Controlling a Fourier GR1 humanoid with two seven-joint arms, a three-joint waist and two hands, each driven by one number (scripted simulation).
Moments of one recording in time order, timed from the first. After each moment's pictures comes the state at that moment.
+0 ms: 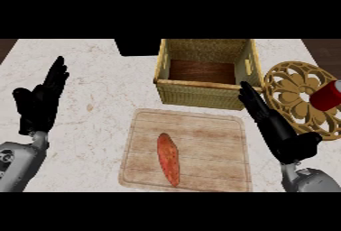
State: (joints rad) left arm -0.31 0.53 -0.22 -1.42 0.24 0.35 0.10; right arm -0.15 -0.38 0.31 -1.66 -0.25 -0.08 0.08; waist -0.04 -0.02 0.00
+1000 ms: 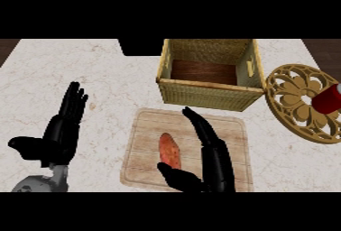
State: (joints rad) left arm -0.09 0.36 -0.25 -1.61 0.31 0.40 -0.04; right arm -0.14 -0.08 0.71 -1.75 0.65 -0.59 0.54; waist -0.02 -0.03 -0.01
